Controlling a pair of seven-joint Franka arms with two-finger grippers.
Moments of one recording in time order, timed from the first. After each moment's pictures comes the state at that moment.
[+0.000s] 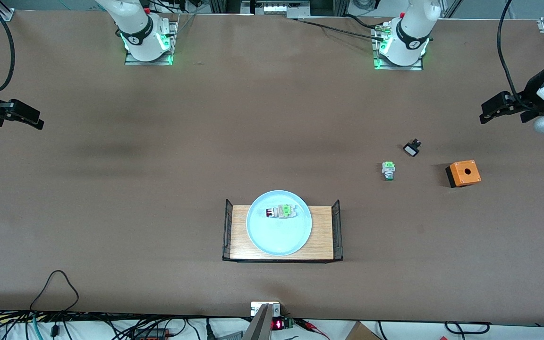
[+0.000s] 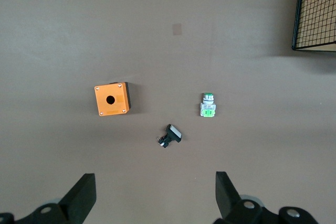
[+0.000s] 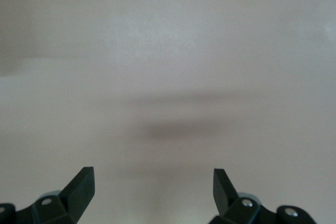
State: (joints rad) left arm 0.00 -0.02 0.01 -1.67 0.00 1.60 -0.04; right arm -0.06 0.03 -0.01 -1.64 -0.03 1.64 -0.01
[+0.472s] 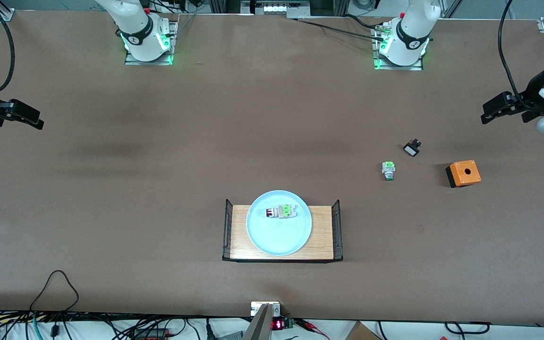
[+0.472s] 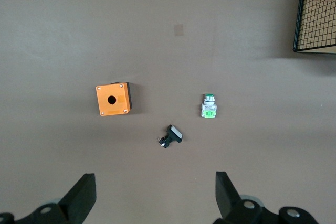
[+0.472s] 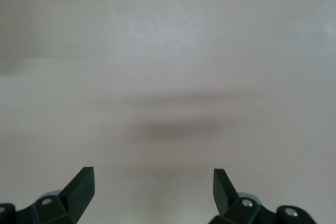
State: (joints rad) left arm 0.01 -0.02 0.01 -1.67 0.00 1.60 -0.04; right arm -0.06 0.03 -0.01 -1.64 -0.03 1.64 -0.01
